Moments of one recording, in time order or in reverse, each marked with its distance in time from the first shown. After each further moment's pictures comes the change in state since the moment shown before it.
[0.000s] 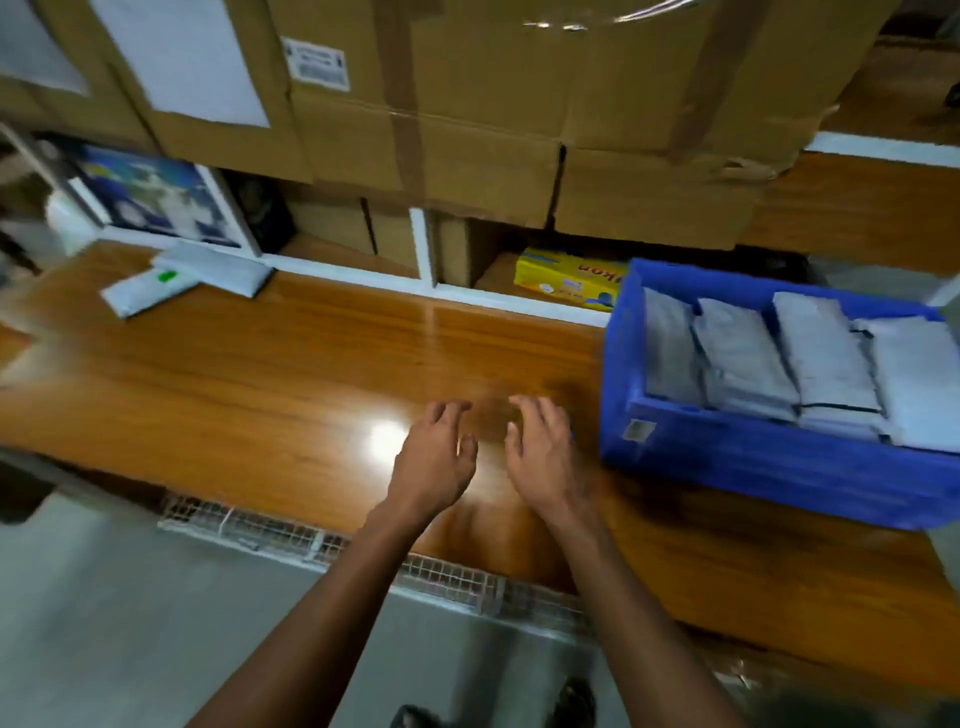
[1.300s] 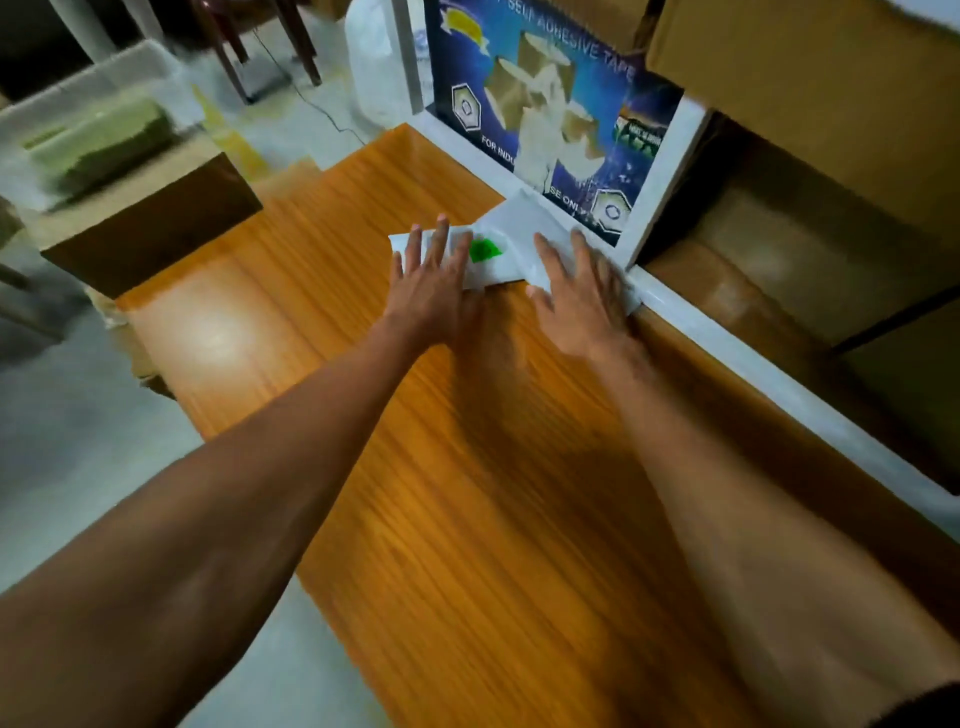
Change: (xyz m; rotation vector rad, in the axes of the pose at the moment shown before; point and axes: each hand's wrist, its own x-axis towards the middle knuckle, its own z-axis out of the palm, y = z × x) left_hand 0.324 -0.606 -0.264 0.359 -0.001 -0.525; right_hand 0.479 -0.310 0.544 -0.288 -0.516 -0.474
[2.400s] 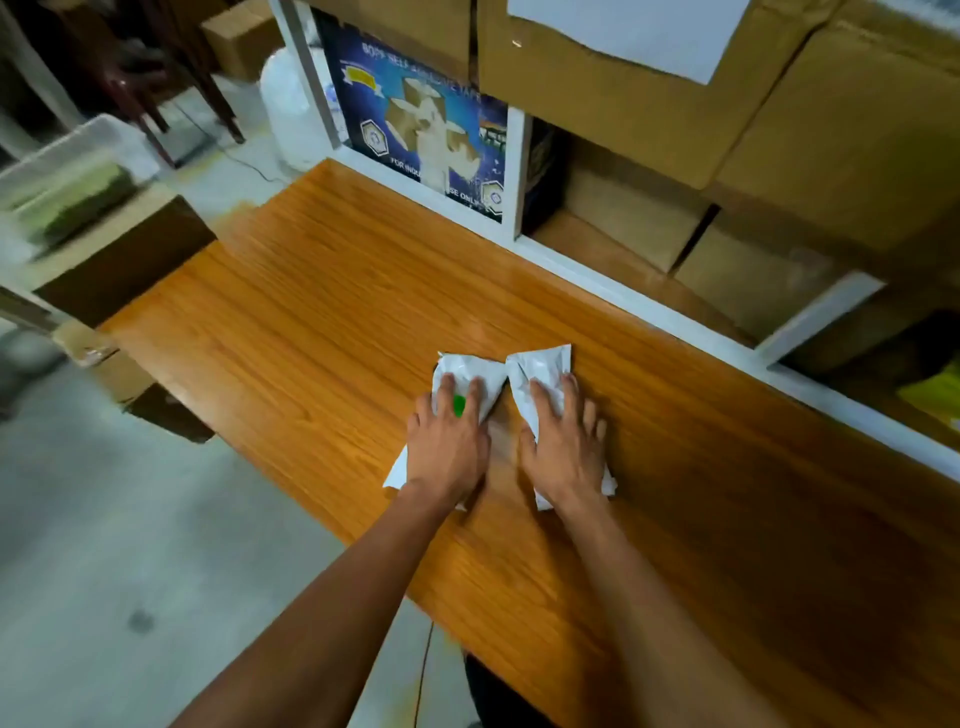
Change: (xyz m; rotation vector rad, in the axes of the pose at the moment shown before) left_hand -0.266 0.129 0.078 0.101 0.012 0.065; right_hand -0.322 -0.008 0.003 -0.043 -0.012 0.390
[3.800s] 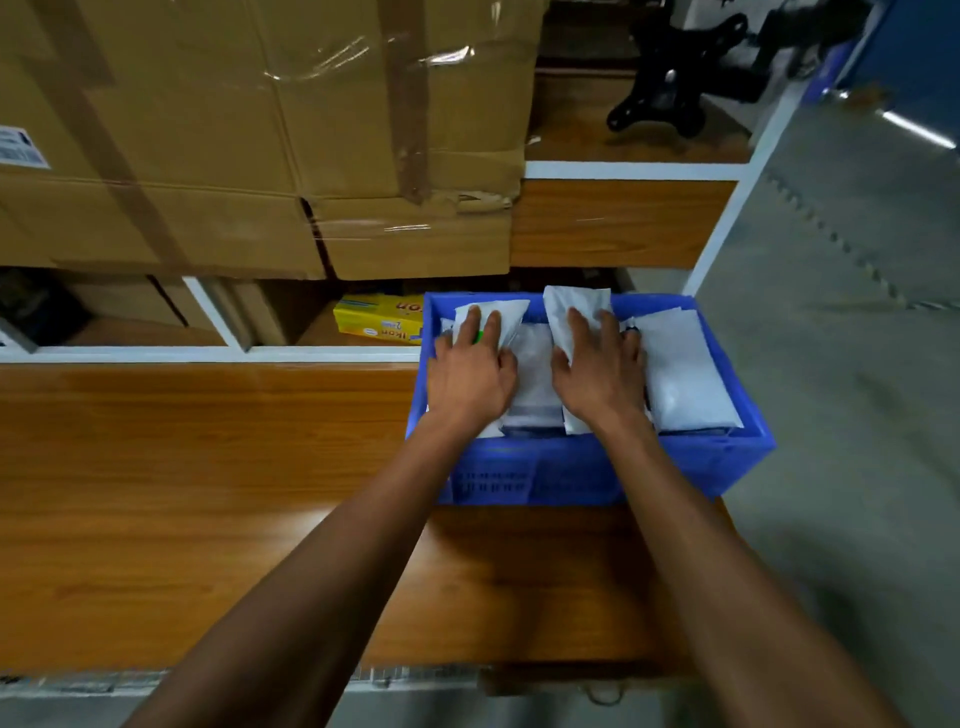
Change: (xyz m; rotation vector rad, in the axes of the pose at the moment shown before) left_hand -0.324 0.698 -0.068 -0.208 0.092 0.659; right_hand -0.423 0.627 -0.281 0.019 0.415 0.606
